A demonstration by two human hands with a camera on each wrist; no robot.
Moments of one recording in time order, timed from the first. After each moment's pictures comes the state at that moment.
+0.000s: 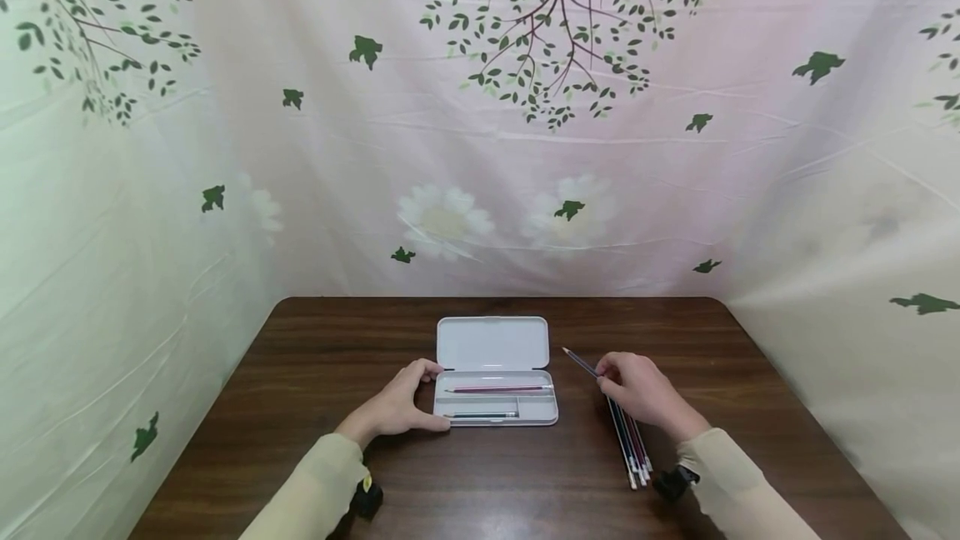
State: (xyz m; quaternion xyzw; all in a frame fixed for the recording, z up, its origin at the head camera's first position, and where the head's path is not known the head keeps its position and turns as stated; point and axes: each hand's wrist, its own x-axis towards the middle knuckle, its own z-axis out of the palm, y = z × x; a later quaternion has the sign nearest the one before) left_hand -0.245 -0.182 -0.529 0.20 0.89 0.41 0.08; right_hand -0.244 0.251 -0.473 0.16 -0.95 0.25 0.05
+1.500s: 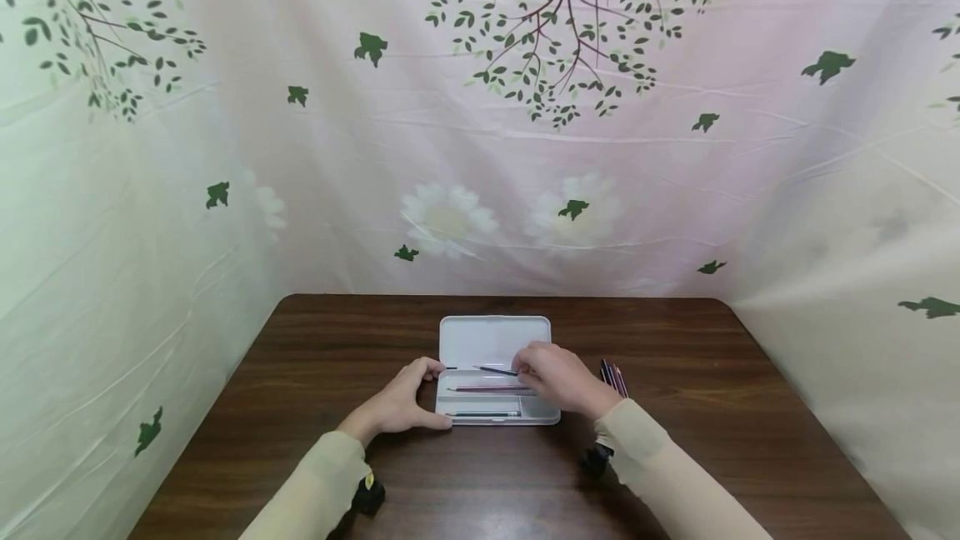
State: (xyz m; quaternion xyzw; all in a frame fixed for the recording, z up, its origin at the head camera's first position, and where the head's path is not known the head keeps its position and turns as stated) left_hand -0.244 -0.183 -0.529 0.21 0.88 0.41 0.07; right_hand -0.262 0.139 -0.467 0.35 -0.92 0.17 0.06
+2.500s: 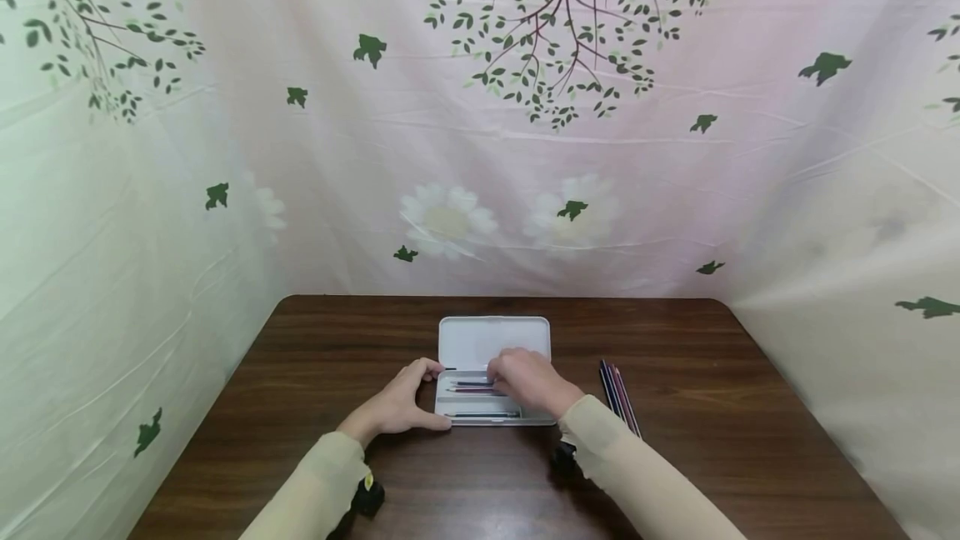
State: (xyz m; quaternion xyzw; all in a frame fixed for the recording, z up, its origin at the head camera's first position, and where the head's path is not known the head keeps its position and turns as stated) left_hand -0.245 -0.182 -0.529 0.21 0.89 0.41 0.07; right_hand -0.273 0.097 -0.485 0.37 -0.92 0.09 0.06
